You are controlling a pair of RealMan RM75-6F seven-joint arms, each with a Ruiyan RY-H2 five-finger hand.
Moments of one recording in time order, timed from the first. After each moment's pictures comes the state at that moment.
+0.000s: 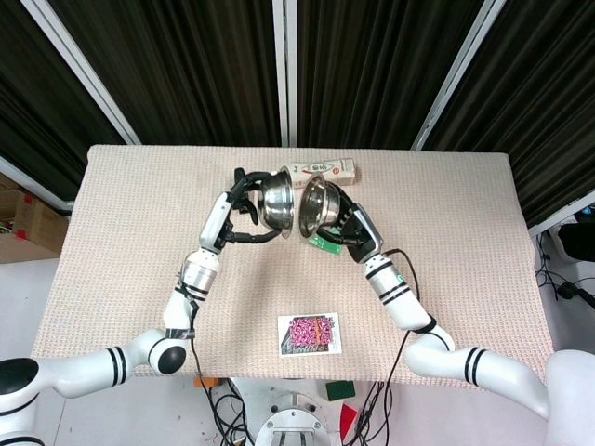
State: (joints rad) left arm -0.73 -1.70 -0.42 -1.46 1.28 1.14 -0.67; right arm 0.74 -1.68 0.39 -1.36 -1.34 0.93 1.48
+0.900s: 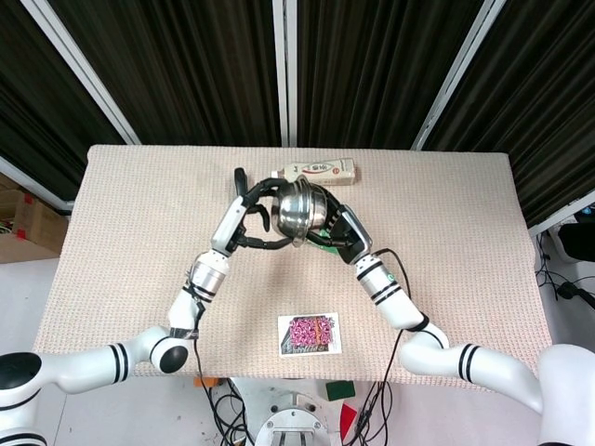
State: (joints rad) left arm -0.78 -1.71 -0.40 -1.46 1.30 1.08 -0.68; right arm 0.79 -1.71 0.39 -1.36 -1.36 0.89 1.47
